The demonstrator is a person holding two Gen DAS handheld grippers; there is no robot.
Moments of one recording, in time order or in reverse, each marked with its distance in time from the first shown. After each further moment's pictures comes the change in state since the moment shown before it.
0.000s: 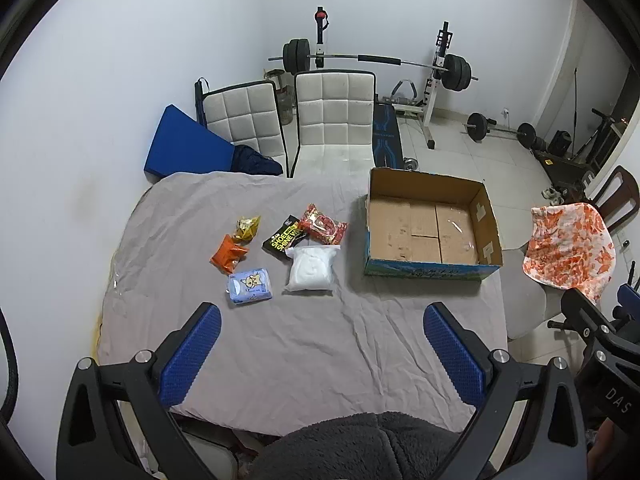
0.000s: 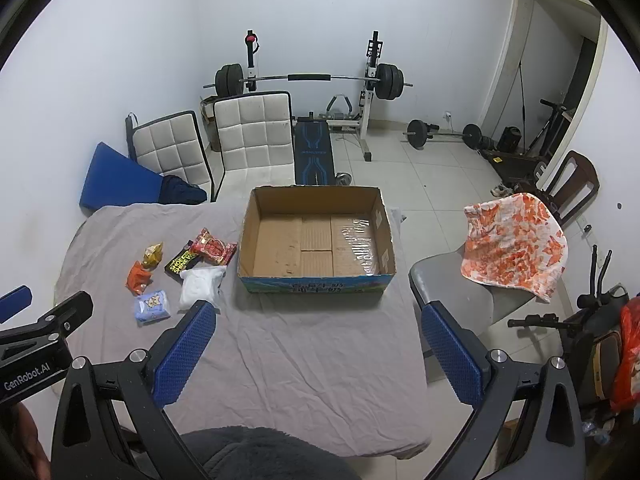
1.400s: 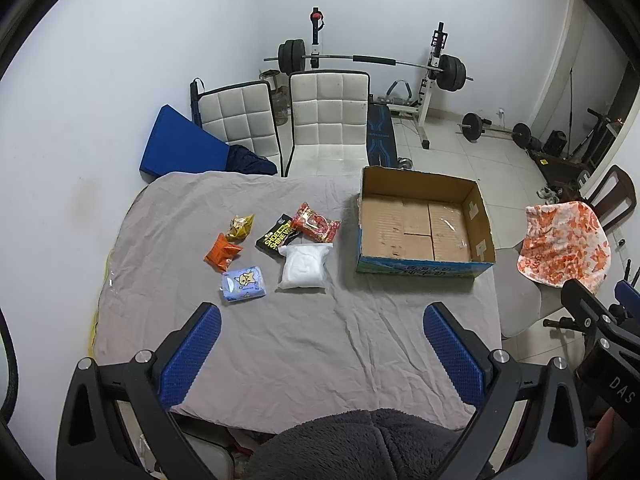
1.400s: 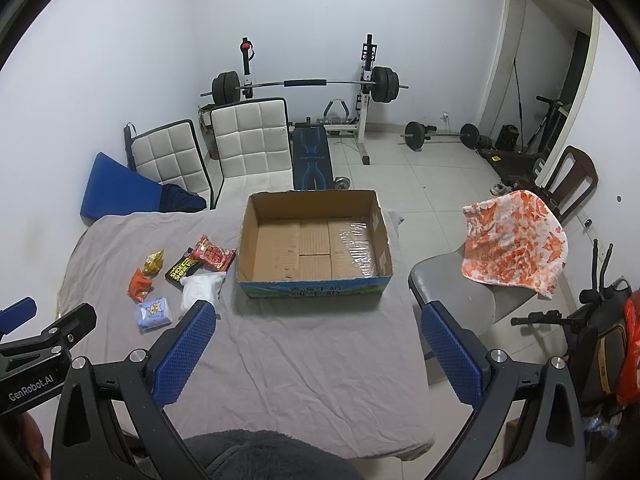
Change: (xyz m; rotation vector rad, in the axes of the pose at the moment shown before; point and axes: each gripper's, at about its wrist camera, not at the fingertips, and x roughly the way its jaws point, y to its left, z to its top) left arm -0.007 -0.013 -0.007 0.010 -0.005 -0.004; right arm -0.009 -0.012 -0.002 0.027 -0.028 0.011
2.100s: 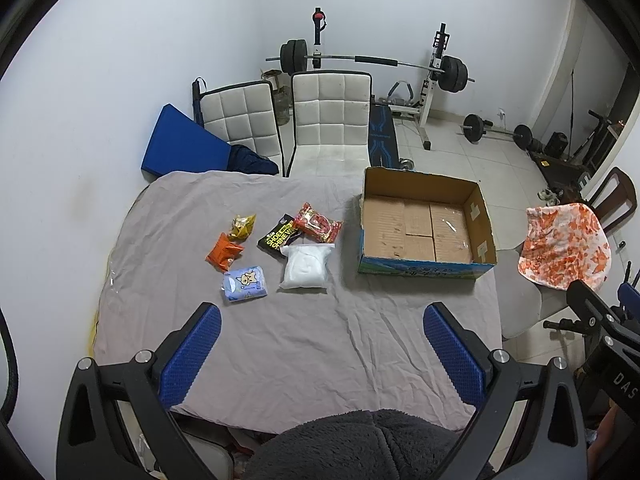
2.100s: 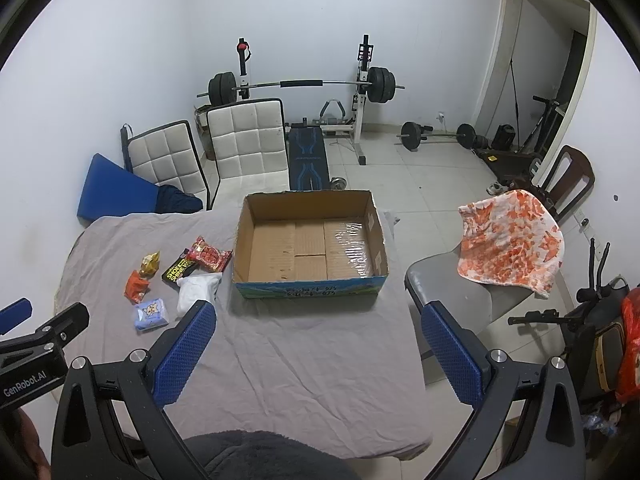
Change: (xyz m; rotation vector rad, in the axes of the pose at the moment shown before) left arm -0.002 0.000 -0.001 -0.012 -0.003 -0.001; right arm -0.003 -0.004 -0.005 0.008 -0.008 -0.013
